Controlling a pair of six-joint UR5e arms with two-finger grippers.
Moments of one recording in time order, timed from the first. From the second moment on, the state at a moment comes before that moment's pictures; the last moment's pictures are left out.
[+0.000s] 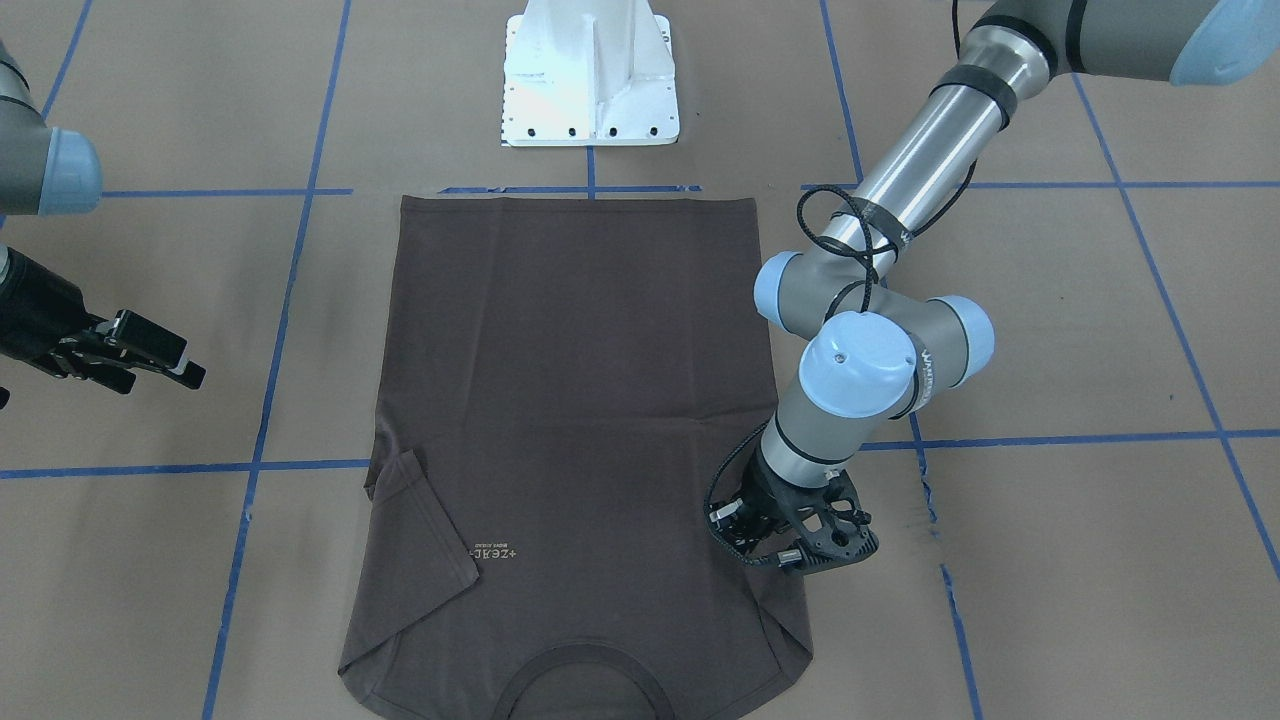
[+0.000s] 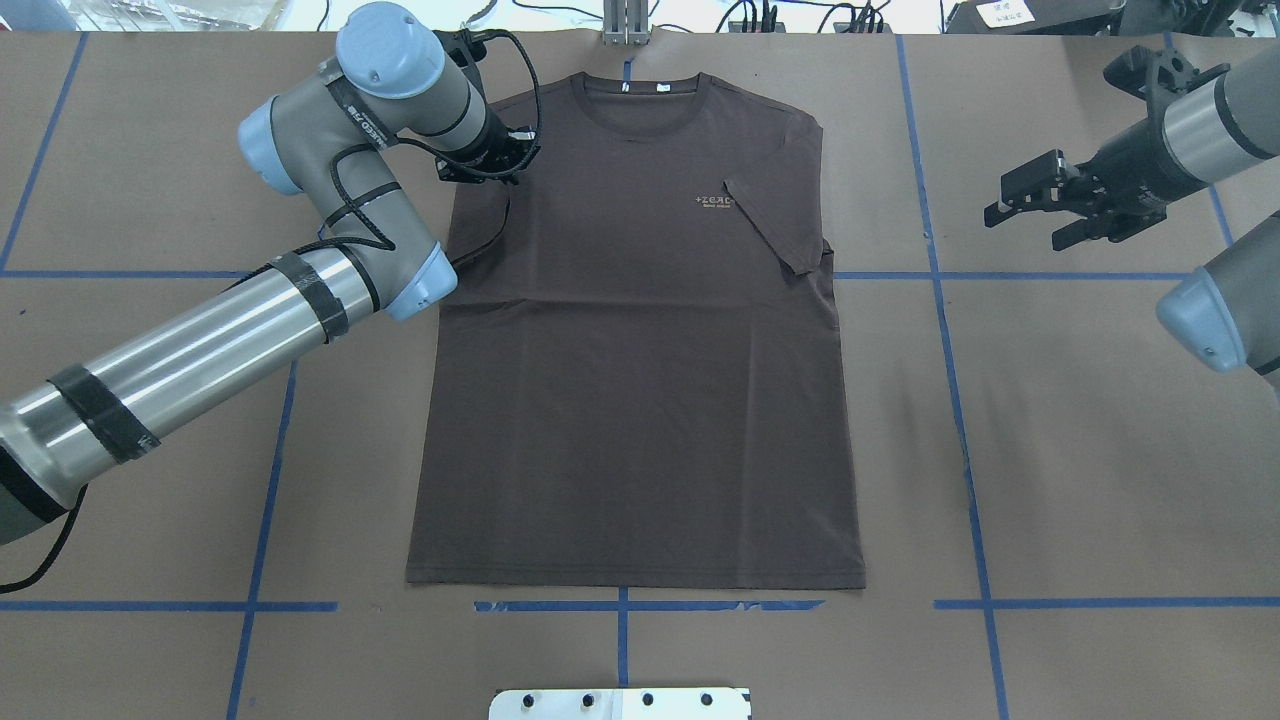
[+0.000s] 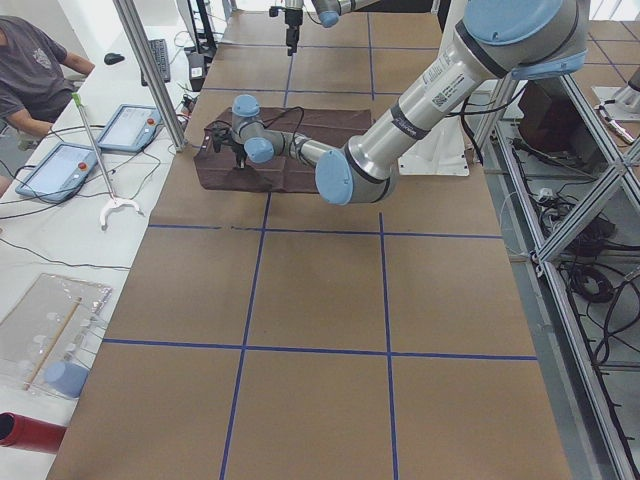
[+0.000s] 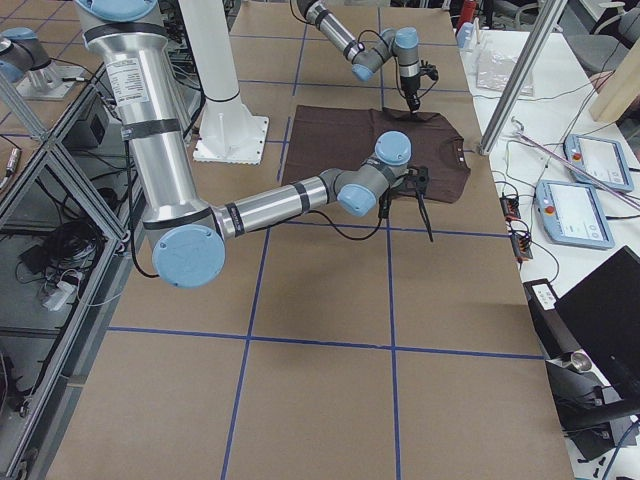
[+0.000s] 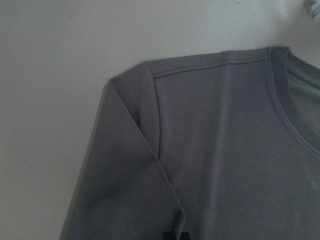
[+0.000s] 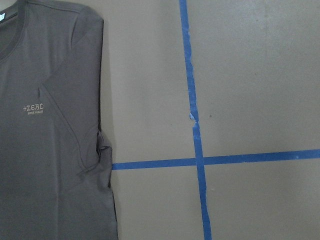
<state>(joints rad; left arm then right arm) -0.80 -2.51 -0.91 -2.25 -1.95 -1.33 1.10 -1.34 1.64 -1.04 2.41 1.04</state>
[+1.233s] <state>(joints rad) -0.72 -2.28 -1.37 -2.24 -1.96 -1.45 0.69 -1.47 1.90 -0.98 2.05 1.49</state>
